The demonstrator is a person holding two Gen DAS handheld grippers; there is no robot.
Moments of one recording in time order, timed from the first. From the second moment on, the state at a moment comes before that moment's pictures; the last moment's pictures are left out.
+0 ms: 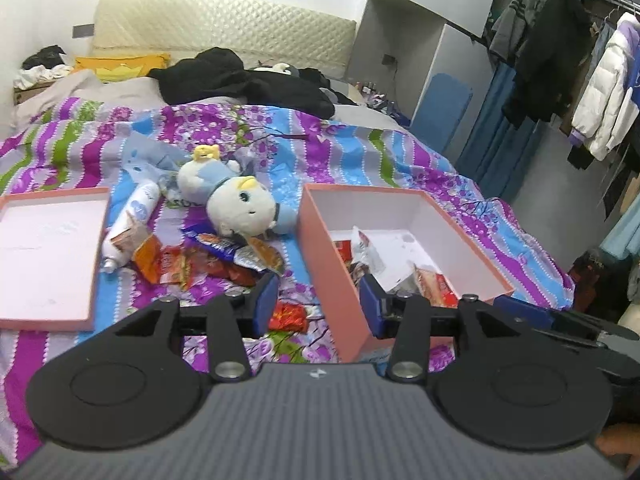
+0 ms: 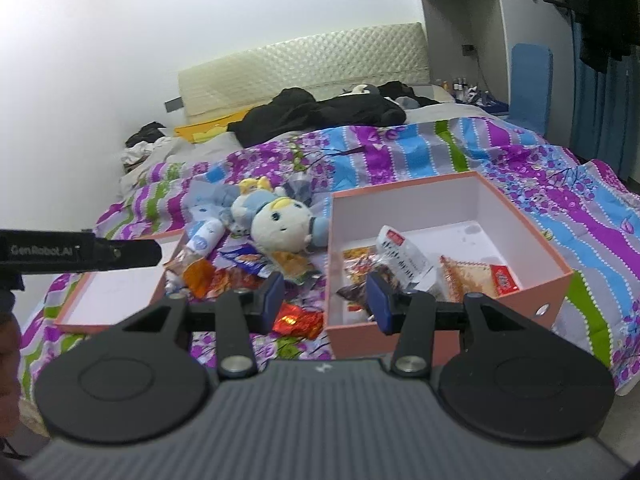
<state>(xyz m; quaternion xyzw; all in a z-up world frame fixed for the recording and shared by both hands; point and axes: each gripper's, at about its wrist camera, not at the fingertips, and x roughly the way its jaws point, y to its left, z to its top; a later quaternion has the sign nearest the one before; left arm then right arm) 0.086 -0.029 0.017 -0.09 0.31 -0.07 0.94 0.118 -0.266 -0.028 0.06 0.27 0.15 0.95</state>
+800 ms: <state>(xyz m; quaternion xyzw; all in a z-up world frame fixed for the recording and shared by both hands) 0.043 0.003 -0.051 -0.11 0.36 -0.01 0.93 0.085 -0.228 -0.090 0.04 0.33 0.18 0.92</state>
